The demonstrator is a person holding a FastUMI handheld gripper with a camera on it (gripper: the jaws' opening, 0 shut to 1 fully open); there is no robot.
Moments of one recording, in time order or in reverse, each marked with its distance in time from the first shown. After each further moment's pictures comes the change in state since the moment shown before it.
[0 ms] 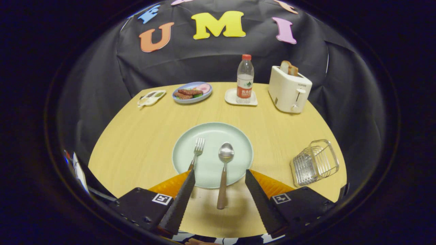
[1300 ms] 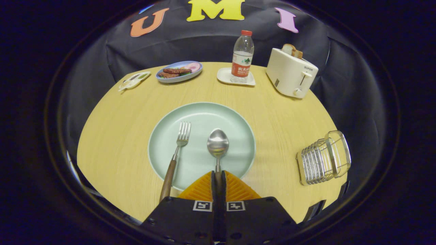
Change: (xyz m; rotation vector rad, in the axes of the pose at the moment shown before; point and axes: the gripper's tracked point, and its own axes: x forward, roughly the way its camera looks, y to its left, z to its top) arm 0.036 -0.008 -0.016 -0.008 0.131 -0.086
